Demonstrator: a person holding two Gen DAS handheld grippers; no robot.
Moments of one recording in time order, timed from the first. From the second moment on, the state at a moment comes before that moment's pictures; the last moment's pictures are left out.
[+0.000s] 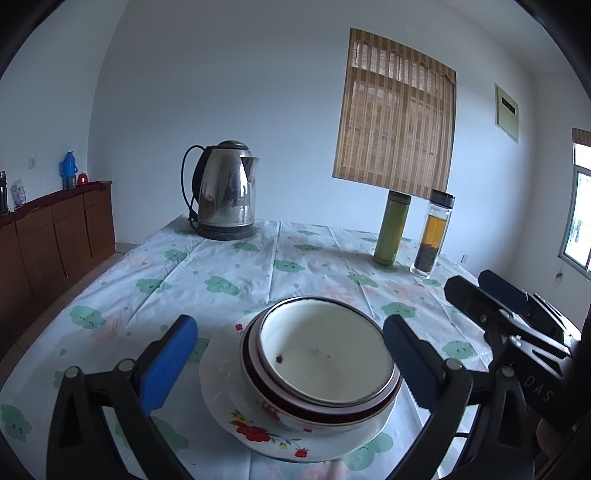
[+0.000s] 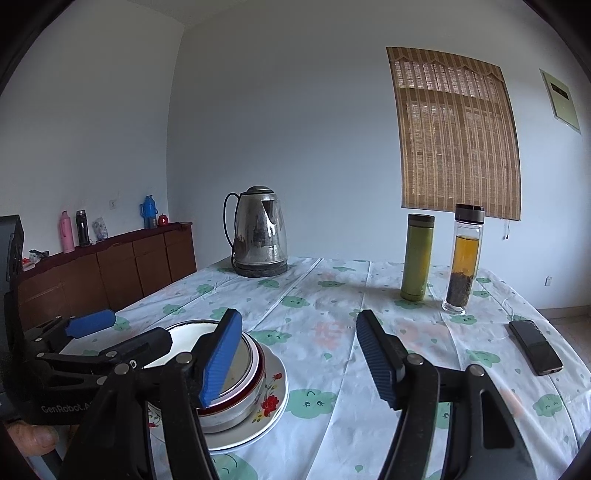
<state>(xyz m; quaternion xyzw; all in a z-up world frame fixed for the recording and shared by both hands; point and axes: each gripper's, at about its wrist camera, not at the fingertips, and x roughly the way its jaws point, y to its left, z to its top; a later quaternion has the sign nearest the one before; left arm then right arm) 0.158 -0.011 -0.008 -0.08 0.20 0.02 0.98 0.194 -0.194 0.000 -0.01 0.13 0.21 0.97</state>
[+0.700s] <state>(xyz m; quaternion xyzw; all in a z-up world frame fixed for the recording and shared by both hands) 0.160 -0.012 -0.009 -0.07 0.22 0.02 0.97 0.194 -0.198 0.000 -0.01 0.13 0.20 0.97</state>
